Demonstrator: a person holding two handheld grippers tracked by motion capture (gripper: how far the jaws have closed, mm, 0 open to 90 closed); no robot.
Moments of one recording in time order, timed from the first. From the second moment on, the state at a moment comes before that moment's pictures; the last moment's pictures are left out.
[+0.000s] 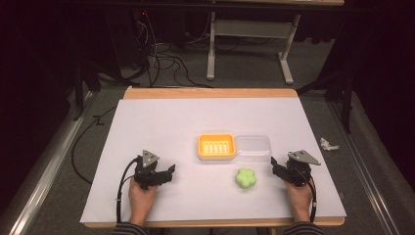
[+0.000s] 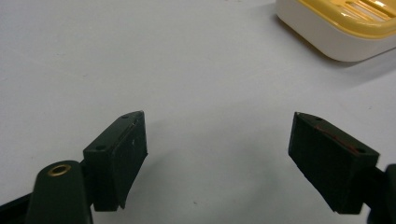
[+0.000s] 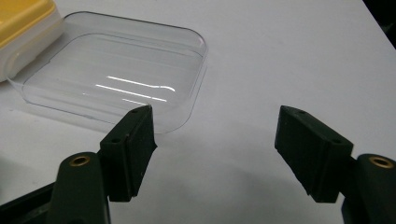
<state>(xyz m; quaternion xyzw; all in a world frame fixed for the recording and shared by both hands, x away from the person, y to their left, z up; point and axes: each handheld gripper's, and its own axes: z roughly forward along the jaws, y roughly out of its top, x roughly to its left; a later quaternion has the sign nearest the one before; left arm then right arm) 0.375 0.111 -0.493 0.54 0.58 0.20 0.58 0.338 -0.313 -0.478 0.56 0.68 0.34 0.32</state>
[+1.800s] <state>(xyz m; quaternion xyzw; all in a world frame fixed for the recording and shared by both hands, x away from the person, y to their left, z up) 0.374 0.112 -0.492 0.54 0.57 0.19 0.59 0.324 -0.300 -0.461 0.54 0.70 0.37 0.29</state>
